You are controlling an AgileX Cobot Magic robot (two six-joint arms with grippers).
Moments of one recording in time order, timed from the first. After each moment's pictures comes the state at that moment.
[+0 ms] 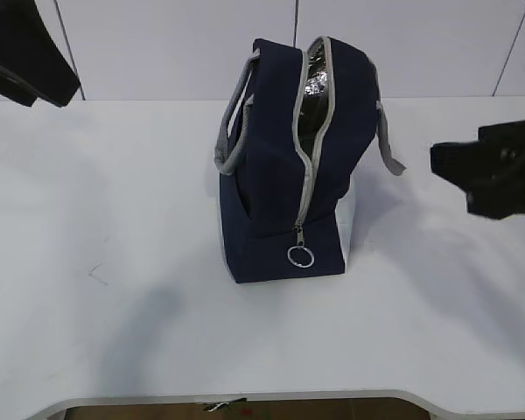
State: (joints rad) left arm -0.38 1.42 -1.48 -0.31 1.25 0.11; right arm 0.37 1.05 -0.65 0.03 0.17 -0.10
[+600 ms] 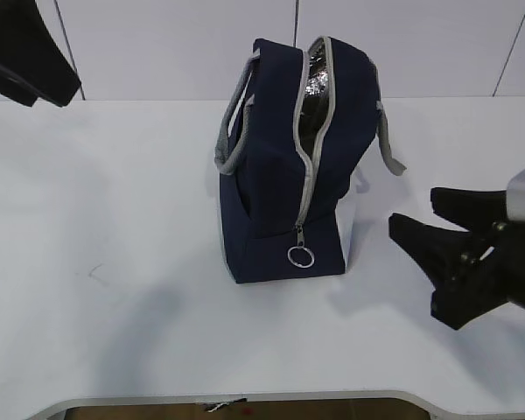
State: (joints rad) left arm -0.38 1.42 -1.48 -0.32 1.25 0.11; right arm 0.37 1.19 -0.29 -0.24 -0.57 0.04
